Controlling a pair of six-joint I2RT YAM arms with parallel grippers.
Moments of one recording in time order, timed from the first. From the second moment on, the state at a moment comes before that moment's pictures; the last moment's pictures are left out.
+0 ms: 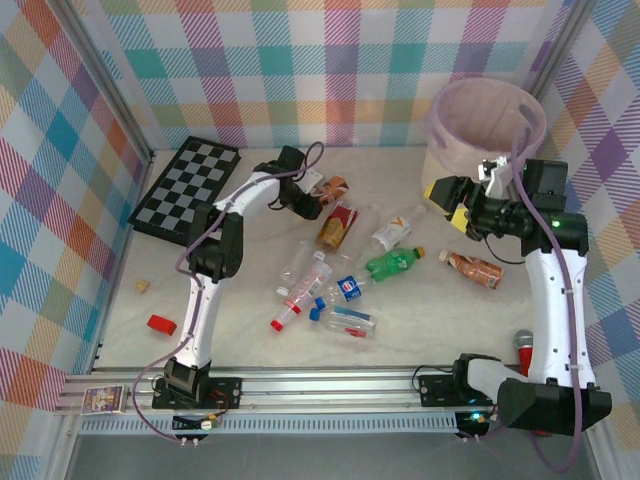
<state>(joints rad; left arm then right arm) -0.38 2.43 2.06 -0.77 0.22 0.26 -0.12 1.13 1.38 -1.03 -0.86 0.48</state>
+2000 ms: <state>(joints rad) -0.53 1.65 1.19 -0.26 0.61 -0.54 0.38 1.76 1.46 -0.49 -0.63 0.69</state>
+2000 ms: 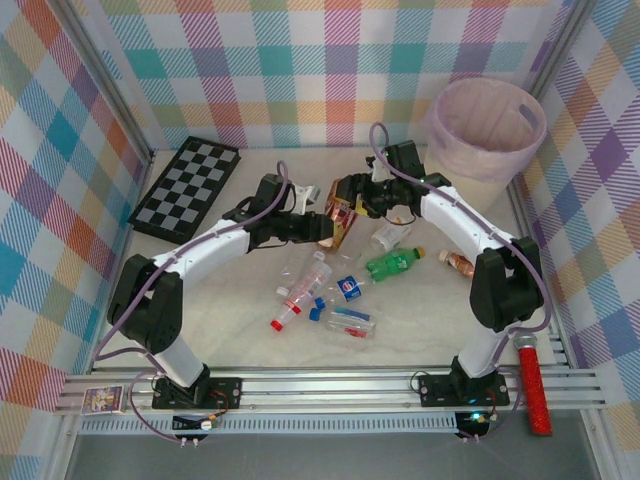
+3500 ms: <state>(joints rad) -0.58 1.47 1.19 -0.60 0.35 -0.42 -0.12 1.69 2.11 -0.72 -0.08 0.35</state>
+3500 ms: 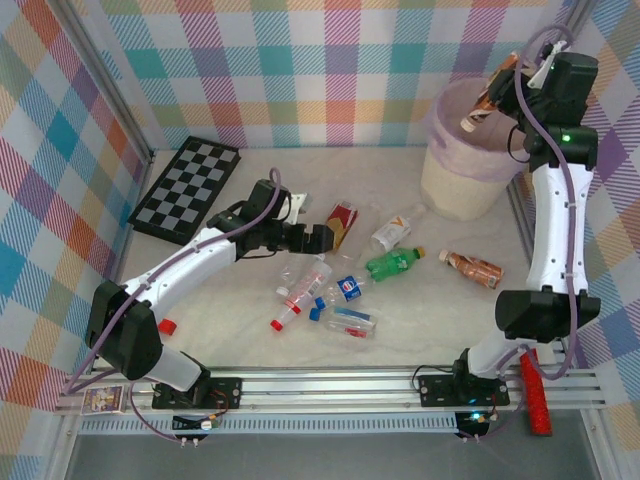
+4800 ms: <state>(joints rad) -0.57 1.43 0.95 -0.68 0.16 -0.39 -0.14 2.11 2.52 -1.11 -0.07 0.26</state>
